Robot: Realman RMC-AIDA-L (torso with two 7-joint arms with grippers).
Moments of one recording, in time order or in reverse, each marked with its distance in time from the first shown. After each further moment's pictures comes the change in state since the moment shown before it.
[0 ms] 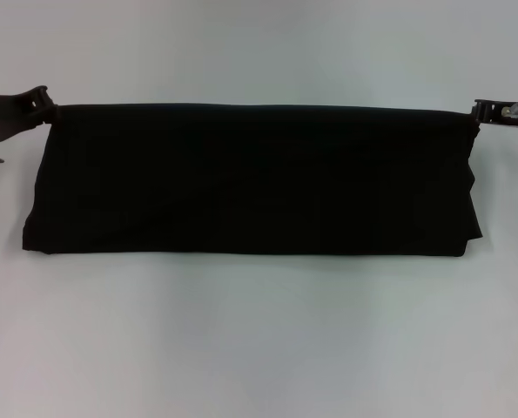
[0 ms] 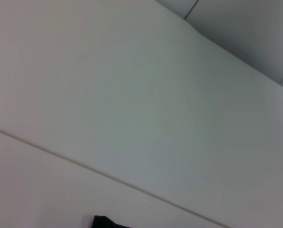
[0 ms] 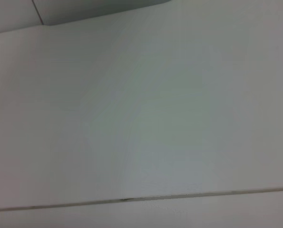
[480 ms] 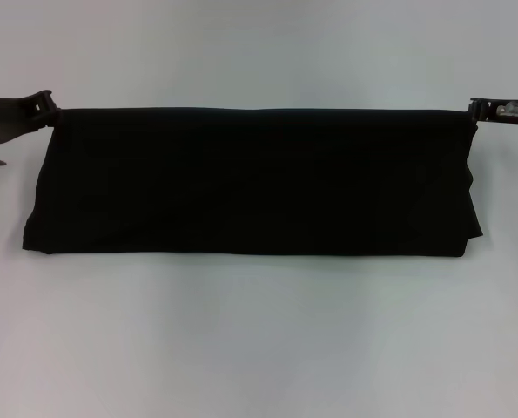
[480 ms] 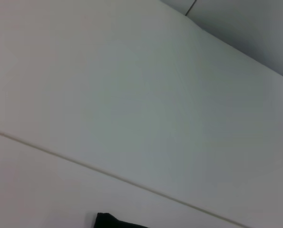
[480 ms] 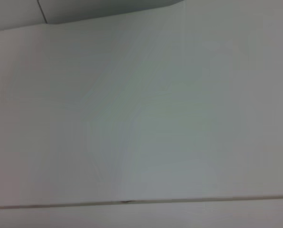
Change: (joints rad) left arm -0.010 -0.001 0.013 -0.012 0.023 -0.014 0.010; right arm 0.008 0.002 -0.038 0.005 0.000 0.025 -0.001
